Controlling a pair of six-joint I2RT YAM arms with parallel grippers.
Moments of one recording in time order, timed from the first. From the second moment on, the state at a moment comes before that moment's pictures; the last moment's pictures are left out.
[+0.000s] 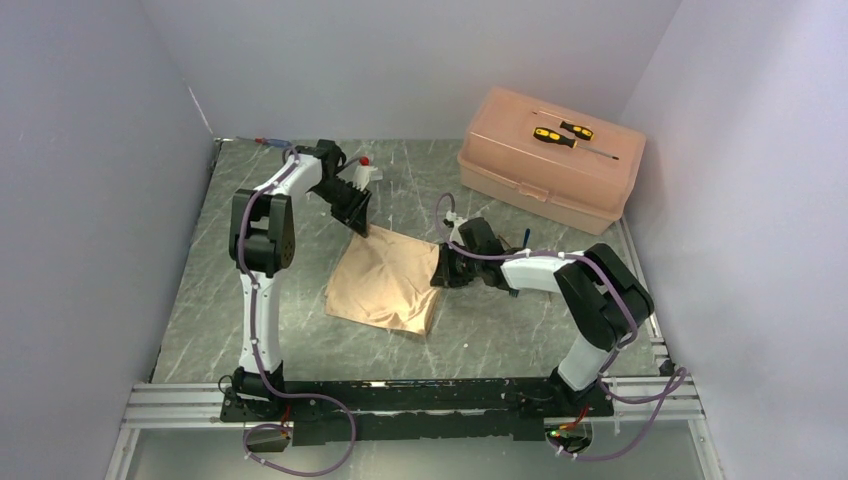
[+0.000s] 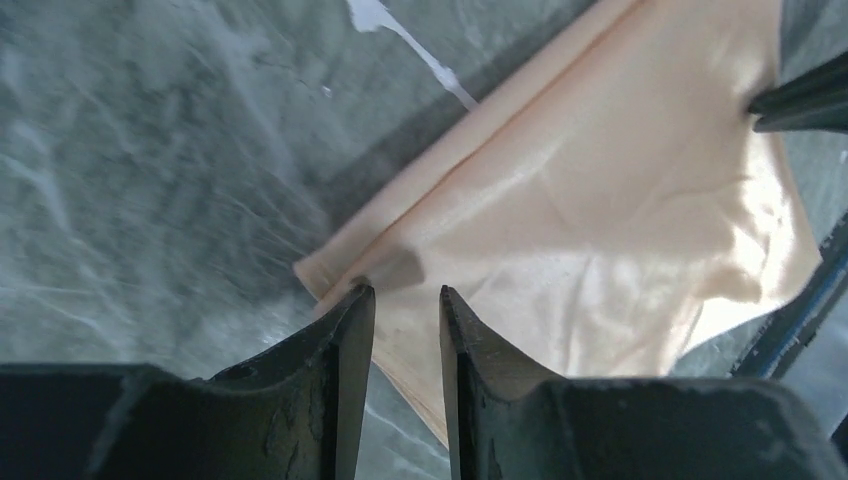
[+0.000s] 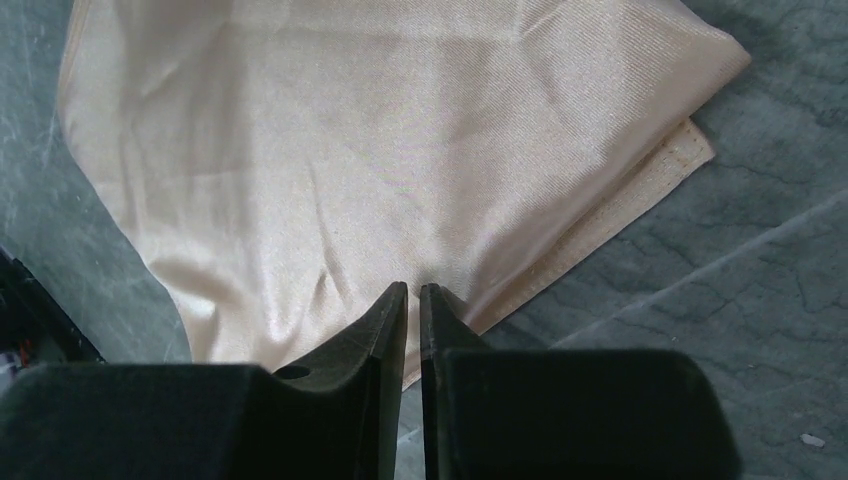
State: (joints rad) left arm -0.18 2.31 1.90 -1.05 0.66 0.55; right arm 0.60 1.69 0.76 0.11 -0.32 0.46
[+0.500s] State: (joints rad) left arm -0.19 2.33 1.91 -0.90 0.58 0.39; right arm 0.60 1.65 0.76 0.13 -0.40 0.44
